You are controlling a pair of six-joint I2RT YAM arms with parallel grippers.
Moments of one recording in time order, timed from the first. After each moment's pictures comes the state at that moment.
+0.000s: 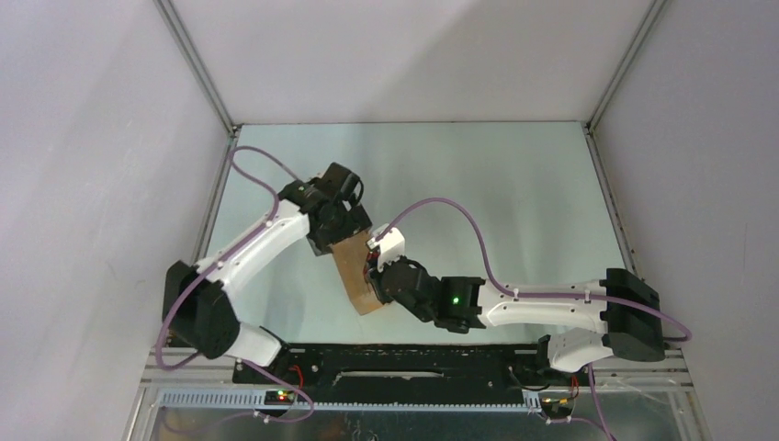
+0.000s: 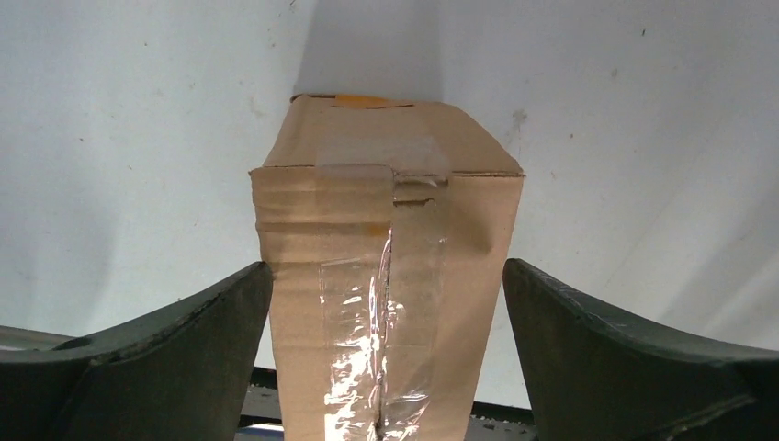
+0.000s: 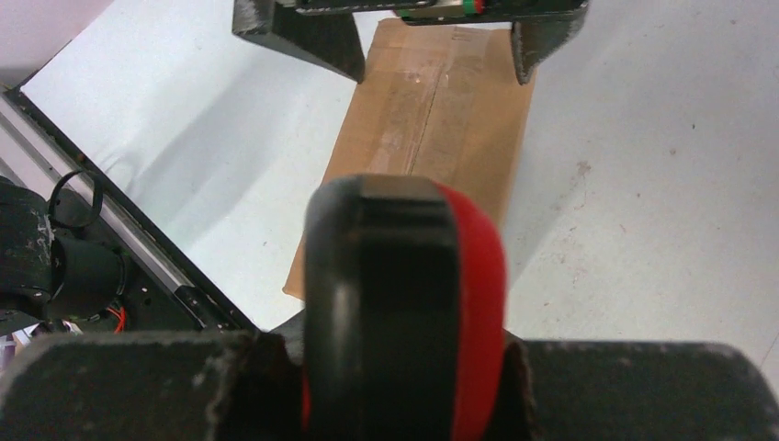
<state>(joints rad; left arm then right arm) -0.56 1.41 1.20 -0.96 -0.21 -1.03 1.35 1.43 0.97 -0.03 0.52 0.43</state>
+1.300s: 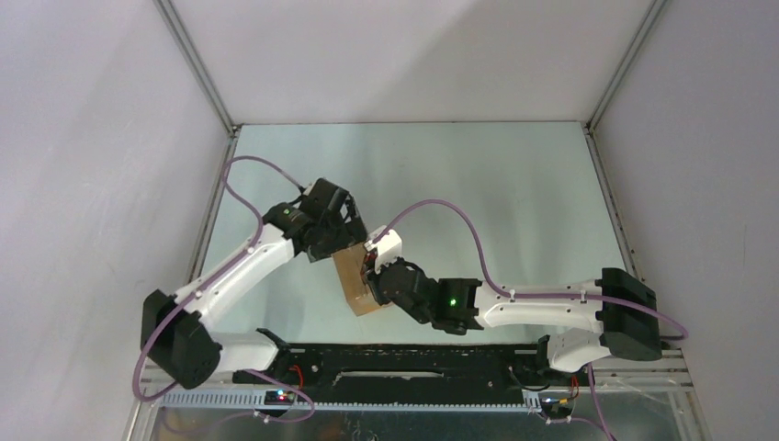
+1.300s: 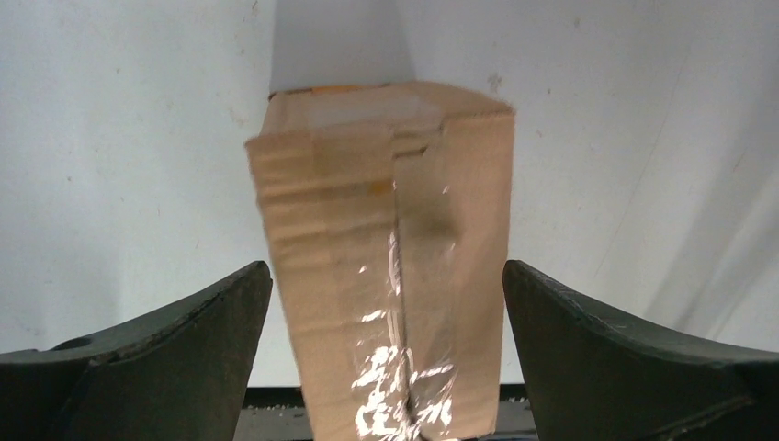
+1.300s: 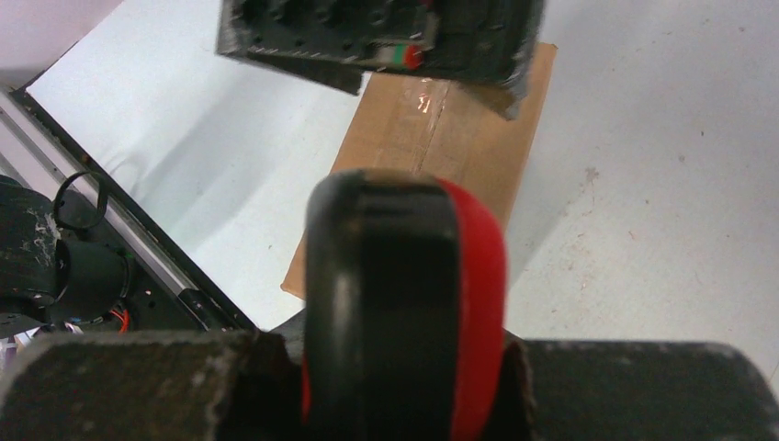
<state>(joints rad) -0.57 1.30 1.08 -0.84 -0.17 -0.88 1.36 1.45 0.97 0.00 0.53 0.42</state>
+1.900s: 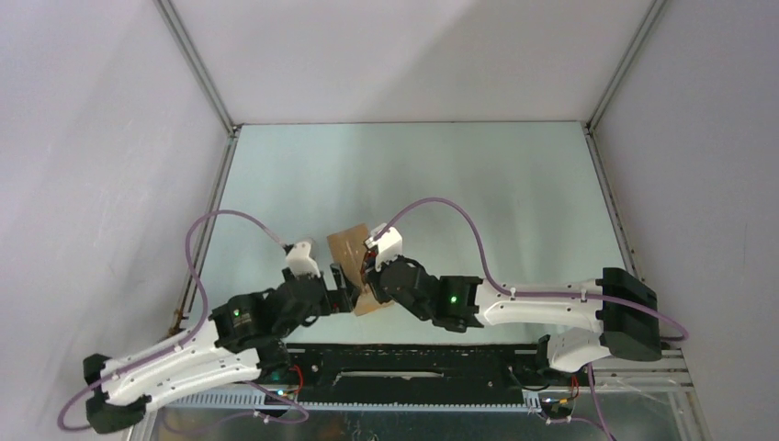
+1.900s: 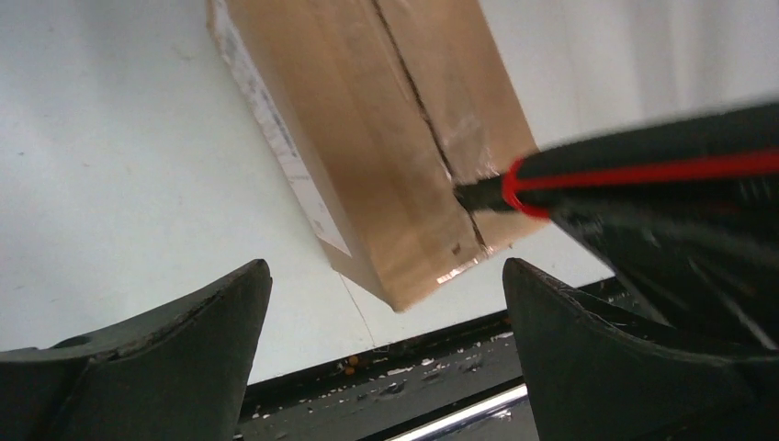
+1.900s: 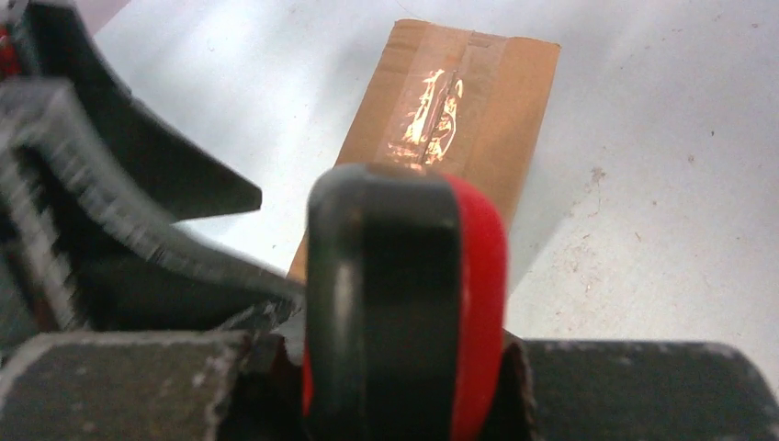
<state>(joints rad) -1.03 0.55 0.57 -0.74 -0.45 -0.92 1.34 1.45 0.97 0.00 0.50 0.42</state>
